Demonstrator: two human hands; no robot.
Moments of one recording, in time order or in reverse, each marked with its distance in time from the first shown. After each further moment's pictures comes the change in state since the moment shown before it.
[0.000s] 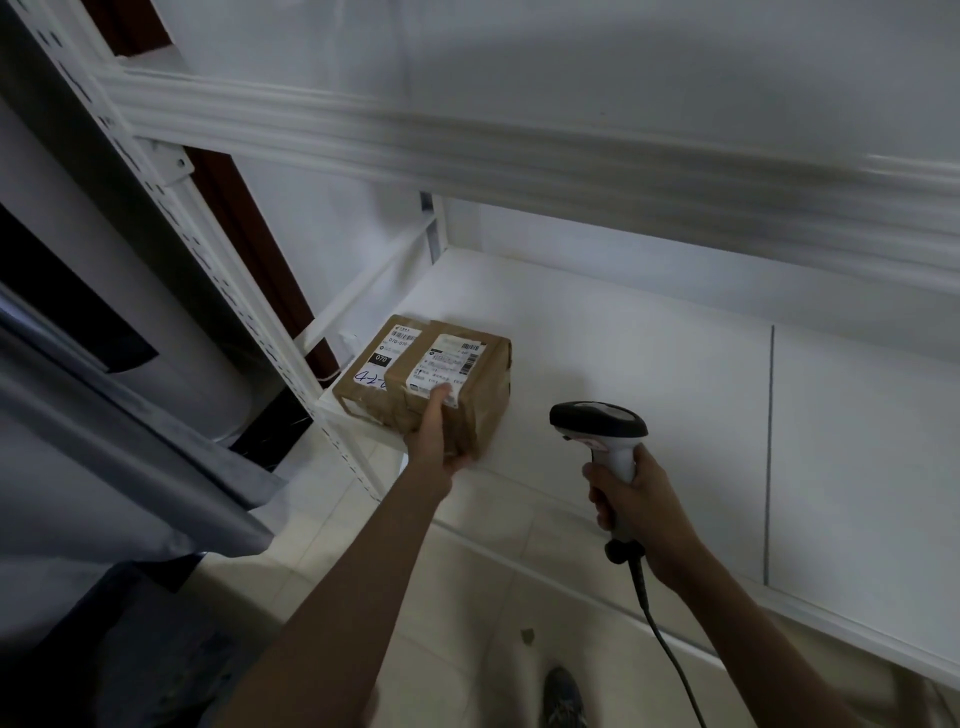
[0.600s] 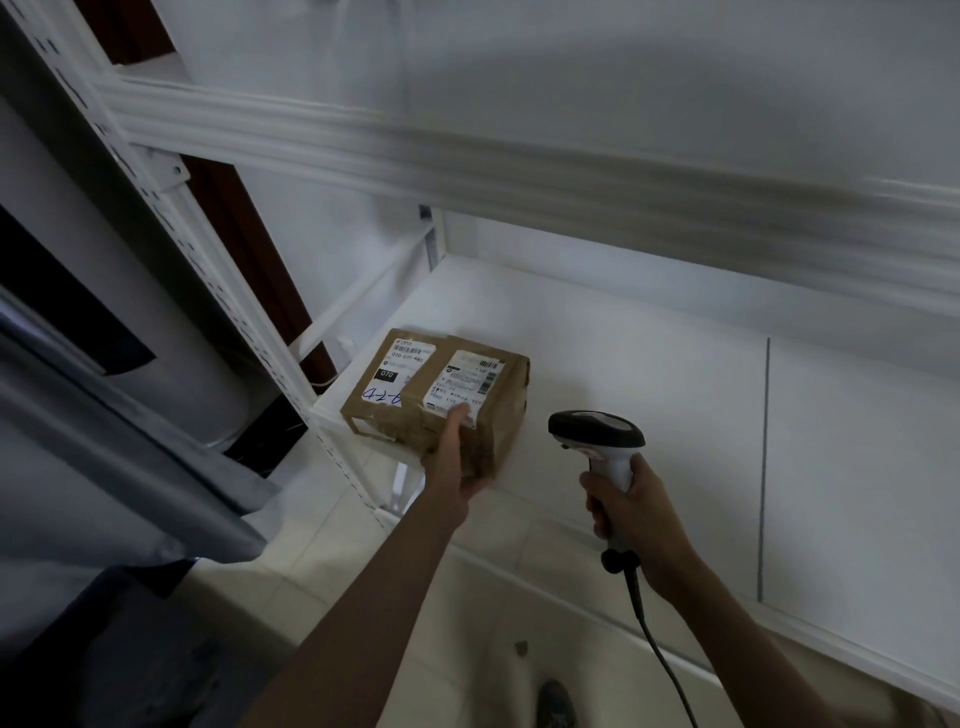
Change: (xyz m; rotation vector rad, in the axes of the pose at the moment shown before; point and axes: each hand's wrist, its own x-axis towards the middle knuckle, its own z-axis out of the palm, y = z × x) left_hand -0.013 -0.025 0.018 0.002 -0.018 -0.032; right_hand 0.005 0.001 -0.006 0.005 0.016 0.017
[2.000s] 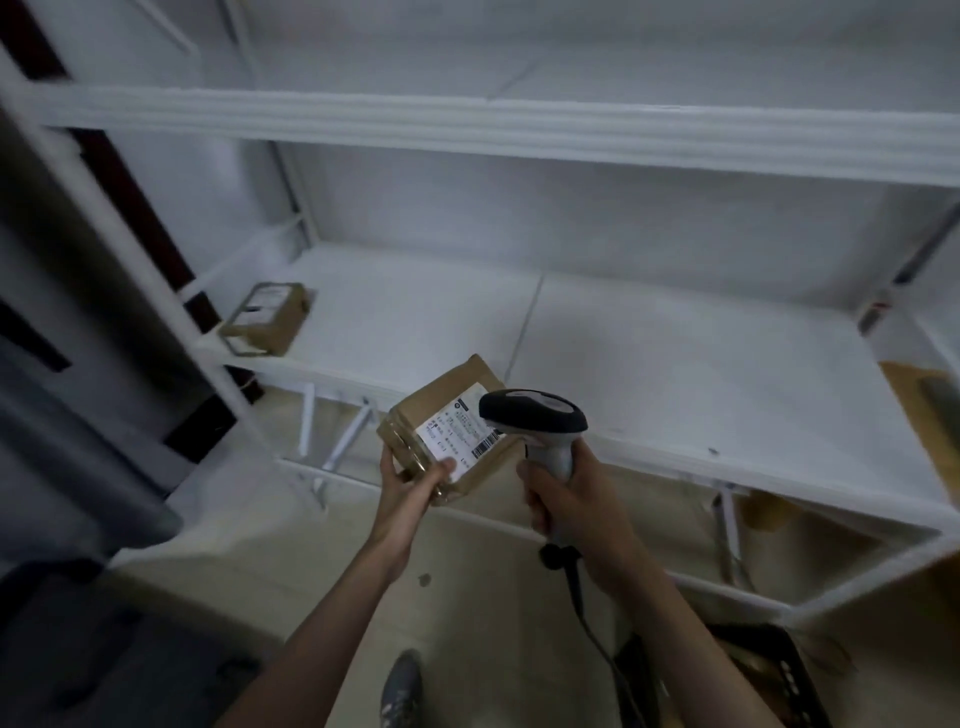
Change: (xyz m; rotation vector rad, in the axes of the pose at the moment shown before) left_hand -0.279 -0.315 0.011 0.395 -0.318 0.414; right_hand -0.333 0.067 -0.239 0.095 -0.015 -0.179
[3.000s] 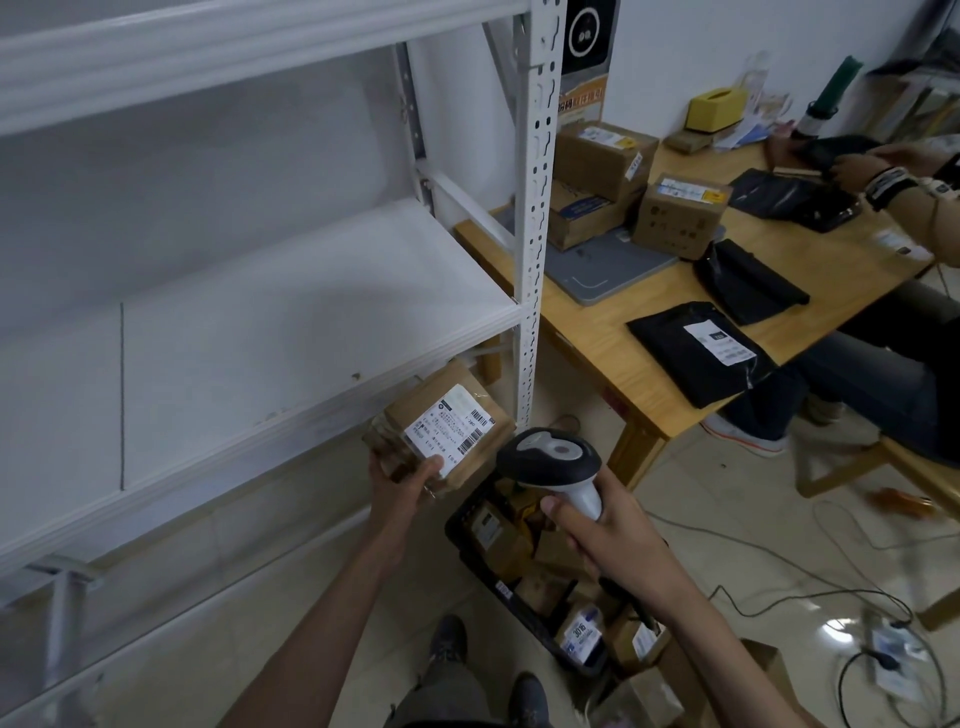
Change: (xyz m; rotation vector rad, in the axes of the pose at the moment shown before) left_hand -0.080 -0.134 0.304 0.280 -0.608 -0.176; right_hand -0.271 0.069 -0.235 -0.081 0.700 0.216
